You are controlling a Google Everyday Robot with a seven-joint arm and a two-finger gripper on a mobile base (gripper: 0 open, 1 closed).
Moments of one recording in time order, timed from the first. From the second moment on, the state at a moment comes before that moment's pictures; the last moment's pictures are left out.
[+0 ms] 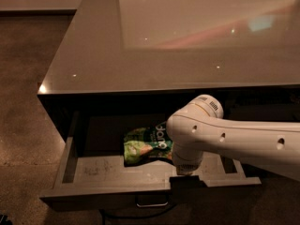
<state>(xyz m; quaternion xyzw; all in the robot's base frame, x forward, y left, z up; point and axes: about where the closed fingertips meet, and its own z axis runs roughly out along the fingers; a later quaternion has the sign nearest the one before) 0.426 -0.109 0.624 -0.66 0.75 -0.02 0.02</state>
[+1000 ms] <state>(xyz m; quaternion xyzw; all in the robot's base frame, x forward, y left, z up) 0.411 -0.120 0.626 -0.65 0.76 -0.02 0.01</state>
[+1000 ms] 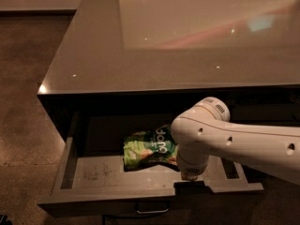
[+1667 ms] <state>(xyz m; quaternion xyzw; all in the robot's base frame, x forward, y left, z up) 0.425 -0.127 0.634 -0.65 0.76 -0.03 0.02</state>
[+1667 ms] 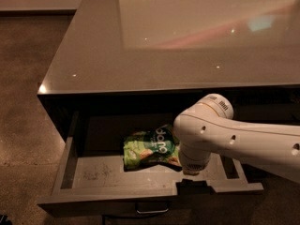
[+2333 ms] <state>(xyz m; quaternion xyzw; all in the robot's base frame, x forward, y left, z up) 0.455 -0.144 0.650 -0.63 0.77 -0.07 0.05</state>
